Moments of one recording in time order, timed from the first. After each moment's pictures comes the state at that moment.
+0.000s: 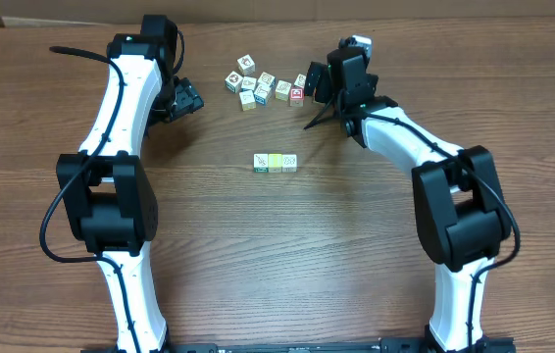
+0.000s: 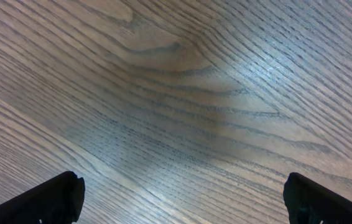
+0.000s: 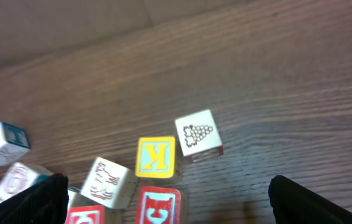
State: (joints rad) left arm -0.05 2.25 2.02 -1.23 -0.15 -0.65; right arm 0.34 2.16 1.48 -0.02 0.22 0.46
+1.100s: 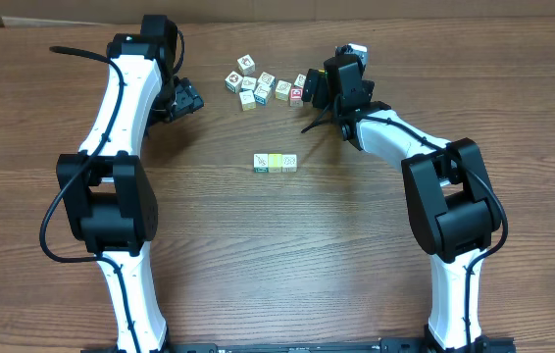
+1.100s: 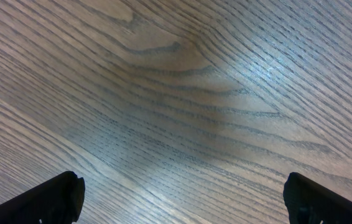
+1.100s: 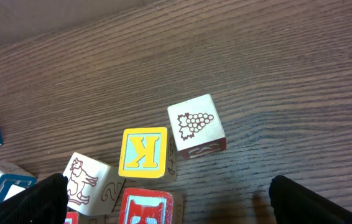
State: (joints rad) left arm -0.05 2.25 2.02 -1.23 -0.15 -0.65; right arm 0.34 2.22 1.48 0.03 0.22 0.46
